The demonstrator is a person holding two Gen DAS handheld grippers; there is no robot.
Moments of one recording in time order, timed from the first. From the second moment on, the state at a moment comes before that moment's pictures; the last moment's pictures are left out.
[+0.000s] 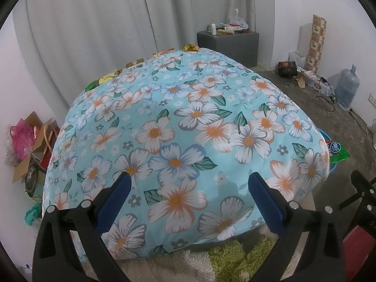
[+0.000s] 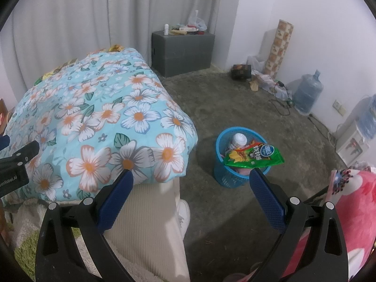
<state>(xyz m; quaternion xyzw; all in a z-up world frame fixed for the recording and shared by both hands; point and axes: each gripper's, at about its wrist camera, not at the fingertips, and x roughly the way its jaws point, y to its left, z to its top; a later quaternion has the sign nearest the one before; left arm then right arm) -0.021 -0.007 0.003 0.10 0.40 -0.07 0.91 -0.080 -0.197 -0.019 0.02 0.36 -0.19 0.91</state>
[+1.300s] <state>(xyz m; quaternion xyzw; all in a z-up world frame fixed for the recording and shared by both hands) -0.021 -0.004 0.000 0.10 0.40 -0.07 0.91 -0.081 -0.198 -0.020 0.02 0.36 -0.19 0.91</state>
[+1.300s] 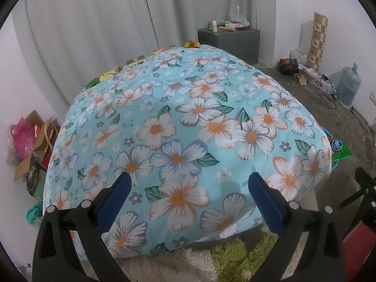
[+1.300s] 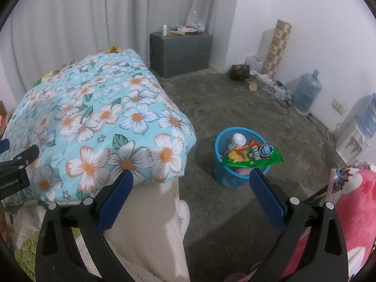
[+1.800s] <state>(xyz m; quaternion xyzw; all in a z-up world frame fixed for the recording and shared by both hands) -0.022 -0.001 -0.003 0.10 0.41 -0.07 0.90 -0.077 -0.194 -0.017 0.02 0.36 -0.20 0.91</state>
